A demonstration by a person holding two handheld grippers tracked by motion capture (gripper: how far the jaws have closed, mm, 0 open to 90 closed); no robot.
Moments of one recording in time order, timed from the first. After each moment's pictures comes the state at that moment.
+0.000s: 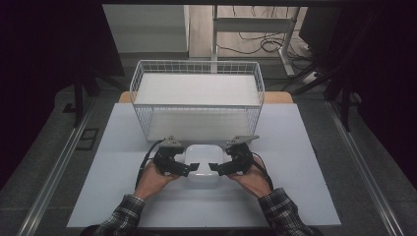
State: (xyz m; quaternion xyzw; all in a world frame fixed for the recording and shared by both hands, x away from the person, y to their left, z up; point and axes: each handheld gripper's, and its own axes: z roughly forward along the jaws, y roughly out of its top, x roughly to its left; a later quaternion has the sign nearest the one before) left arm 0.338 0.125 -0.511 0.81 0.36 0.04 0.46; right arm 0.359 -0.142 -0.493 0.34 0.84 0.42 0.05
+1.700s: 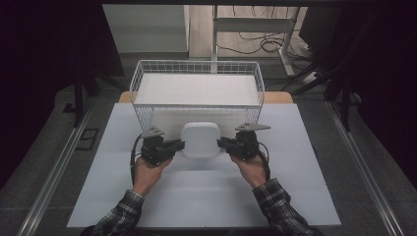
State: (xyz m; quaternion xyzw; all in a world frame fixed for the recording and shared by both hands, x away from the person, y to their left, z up) left arm 0.342 0.153 -0.476 0.73 0.46 0.10 0.50; right arm 0.375 -0.147 -0.454 0.38 0.79 0.47 0.09
